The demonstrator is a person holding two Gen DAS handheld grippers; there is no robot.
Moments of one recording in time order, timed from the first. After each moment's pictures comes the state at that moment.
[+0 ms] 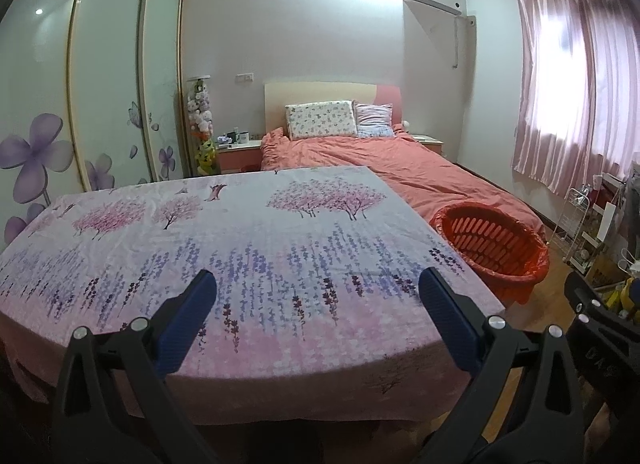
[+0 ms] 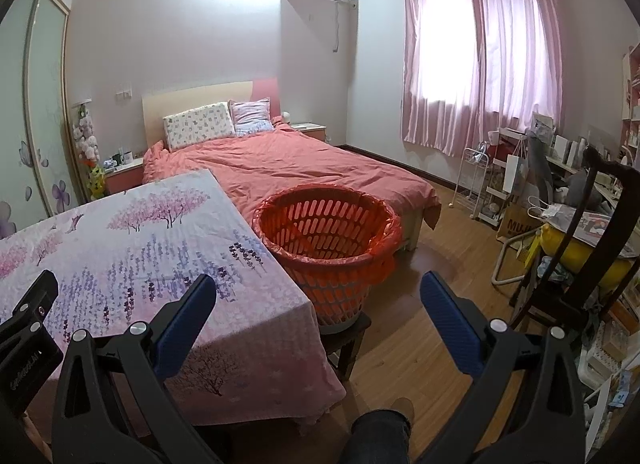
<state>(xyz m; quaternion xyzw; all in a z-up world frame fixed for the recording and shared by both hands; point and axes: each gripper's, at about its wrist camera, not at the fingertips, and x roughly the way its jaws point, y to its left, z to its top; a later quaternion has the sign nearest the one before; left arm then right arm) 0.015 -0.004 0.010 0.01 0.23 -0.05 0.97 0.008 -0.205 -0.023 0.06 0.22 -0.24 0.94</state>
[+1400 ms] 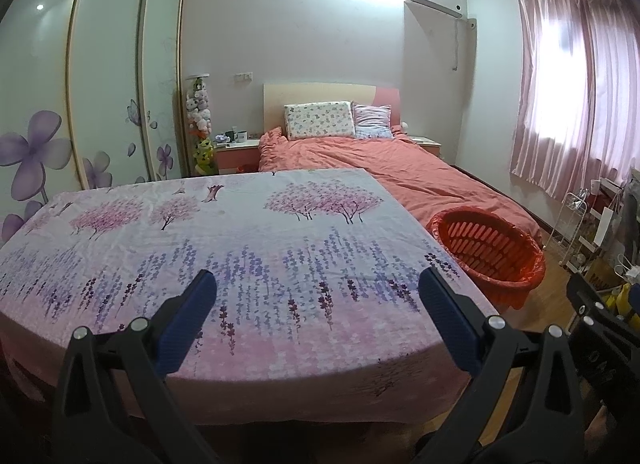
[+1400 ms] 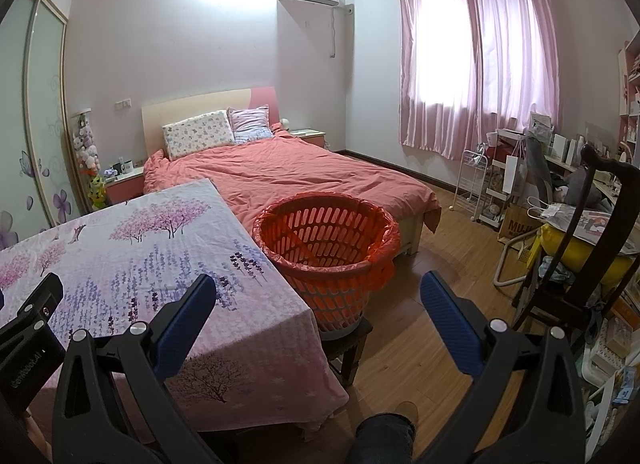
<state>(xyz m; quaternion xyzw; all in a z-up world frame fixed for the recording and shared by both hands) 0.017 -0.004 0.017 0.00 0.24 -0.05 0.97 0.008 -0.205 -0.020 0.07 0.21 -0.24 0.94</state>
